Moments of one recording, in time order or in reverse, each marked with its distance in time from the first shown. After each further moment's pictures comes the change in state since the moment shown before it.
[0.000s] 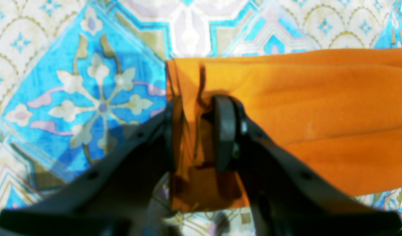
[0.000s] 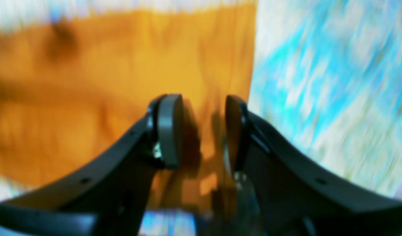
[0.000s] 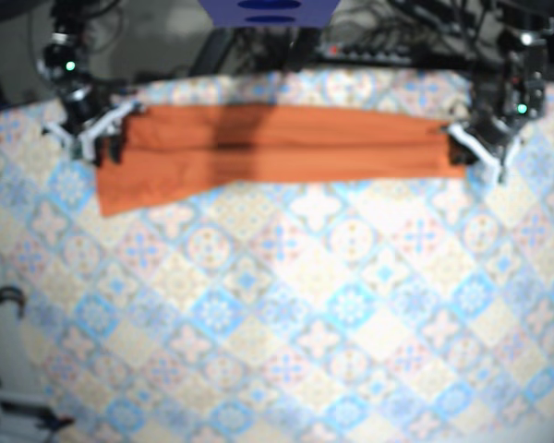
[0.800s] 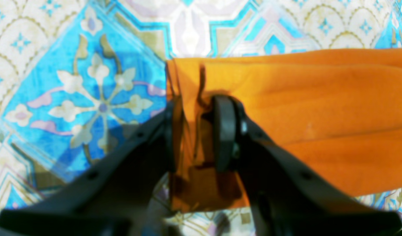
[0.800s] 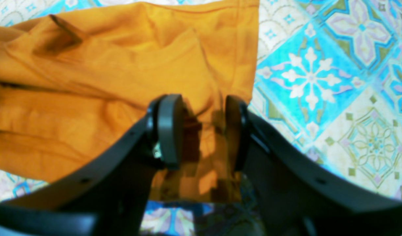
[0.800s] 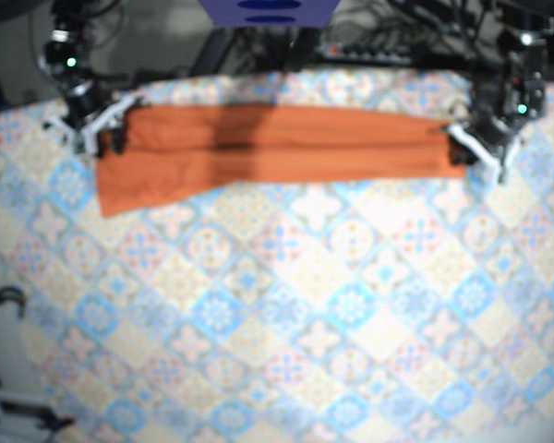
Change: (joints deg) left arm 0.0 0.0 0.0 0.0 0.0 0.0 0.1; right arm -0.6 -0.1 -0.3 -0.9 -0.2 0.1 -1.1
